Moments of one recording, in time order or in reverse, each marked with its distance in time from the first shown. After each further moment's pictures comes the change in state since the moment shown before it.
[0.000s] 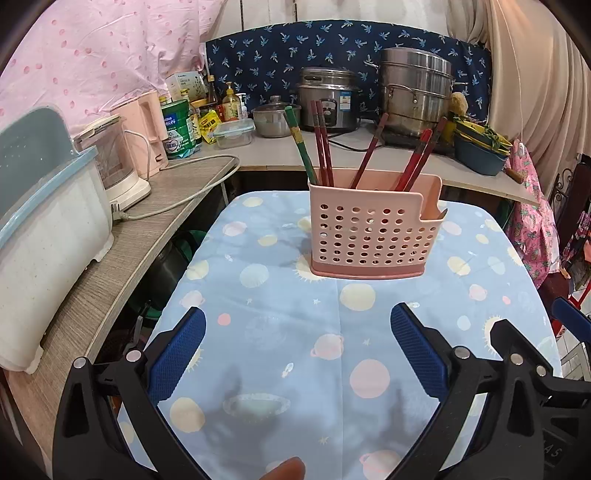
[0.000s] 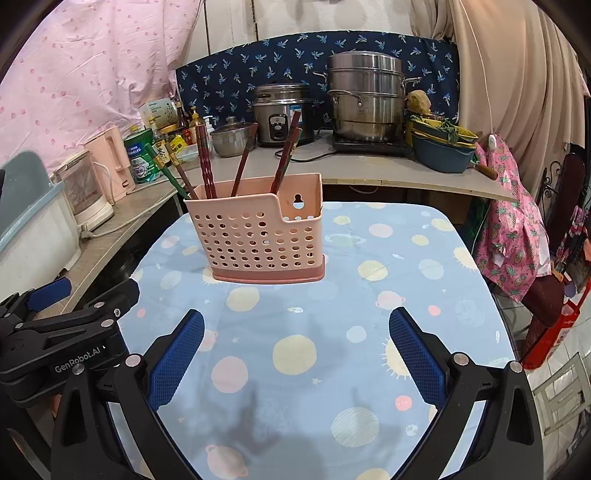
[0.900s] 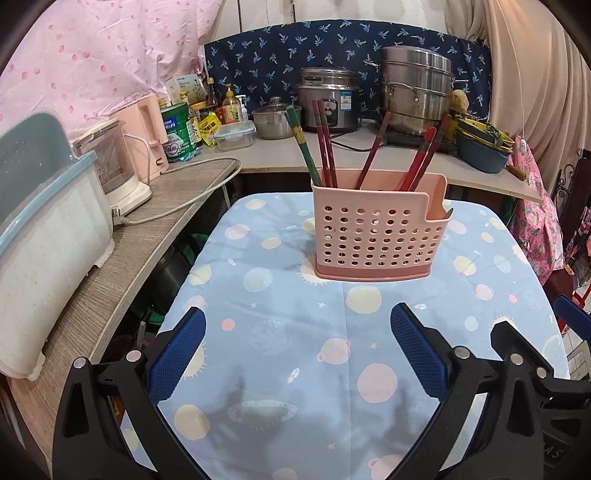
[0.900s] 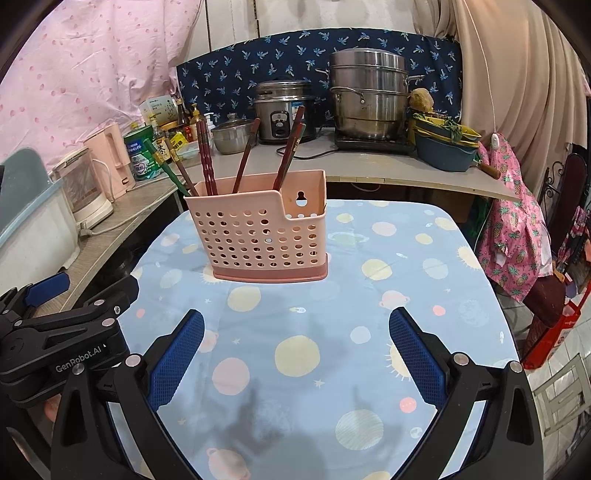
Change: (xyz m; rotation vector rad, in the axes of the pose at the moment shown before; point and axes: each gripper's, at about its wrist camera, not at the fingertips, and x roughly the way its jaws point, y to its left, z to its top) left arm 0.008 0.003 0.003 0.015 0.001 0.008; right arm 0.001 0.002 0.000 -0.005 0.005 -0.002
